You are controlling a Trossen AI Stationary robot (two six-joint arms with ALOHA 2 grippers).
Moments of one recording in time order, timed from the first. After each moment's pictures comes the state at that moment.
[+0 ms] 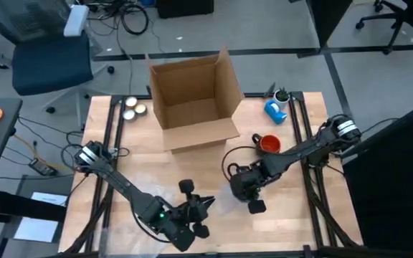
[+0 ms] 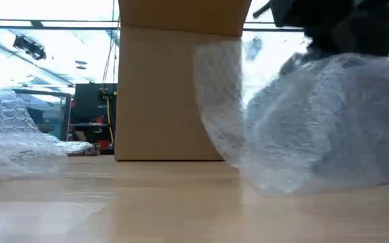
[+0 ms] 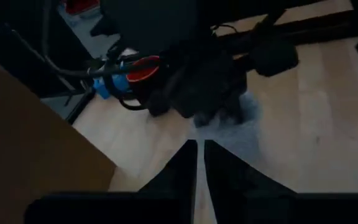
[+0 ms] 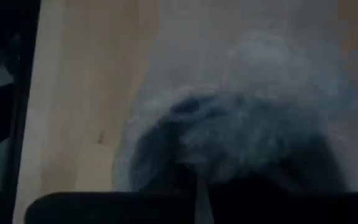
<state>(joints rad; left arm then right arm) -0.68 1.89 1.62 -0.50 -1.02 -0.35 0.39 1.63 1.16 -0.73 -0.13 0.21</state>
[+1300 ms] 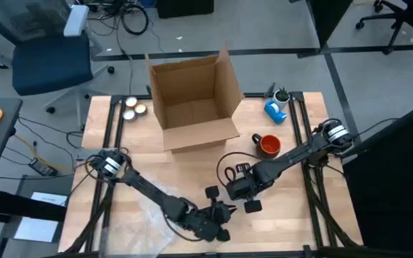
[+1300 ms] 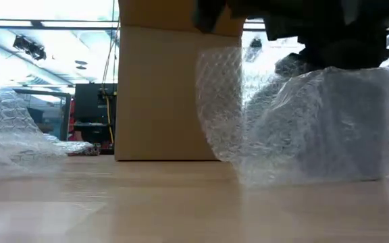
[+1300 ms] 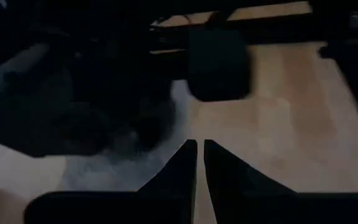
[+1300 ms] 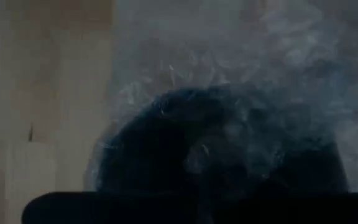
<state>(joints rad) -0.52 2.15 1.62 0.00 -0.77 -0.22 0.42 1.73 1.24 -0.86 0.06 0.23</state>
